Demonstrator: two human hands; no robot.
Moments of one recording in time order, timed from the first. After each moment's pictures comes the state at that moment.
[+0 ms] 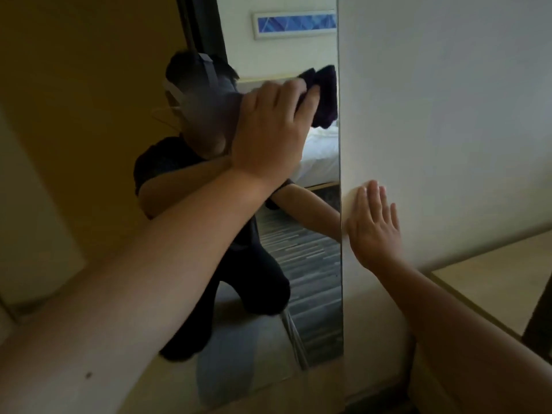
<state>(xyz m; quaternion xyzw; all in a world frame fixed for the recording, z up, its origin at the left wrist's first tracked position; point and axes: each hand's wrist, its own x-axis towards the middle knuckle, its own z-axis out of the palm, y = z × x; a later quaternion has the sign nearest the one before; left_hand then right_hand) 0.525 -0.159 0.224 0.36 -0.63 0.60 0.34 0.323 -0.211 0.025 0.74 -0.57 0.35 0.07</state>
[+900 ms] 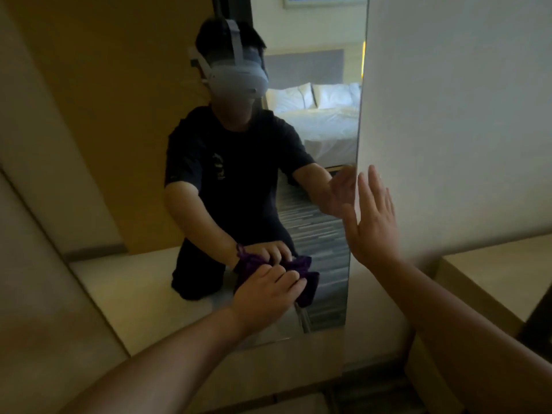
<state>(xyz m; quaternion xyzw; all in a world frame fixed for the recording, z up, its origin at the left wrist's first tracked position) 0.588 -0.071 -0.055 0.38 -0.84 0.37 0.12 0.356 -0.146 0.030 0.76 -0.44 0.48 0.04</state>
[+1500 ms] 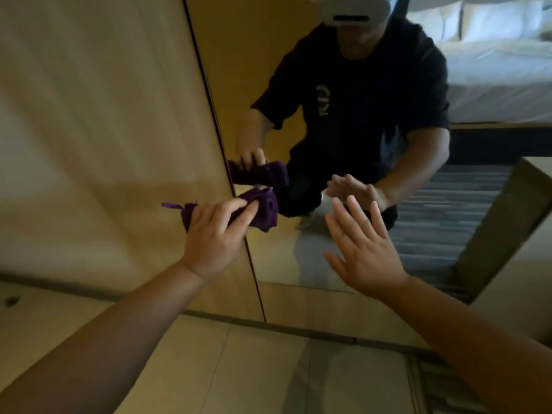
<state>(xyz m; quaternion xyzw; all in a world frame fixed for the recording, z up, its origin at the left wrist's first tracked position) 0.819 0.098 -0.030 0.58 -0.63 0.46 0.23 0.558 -0.056 -0.062 0.90 -0.18 0.33 0.21</state>
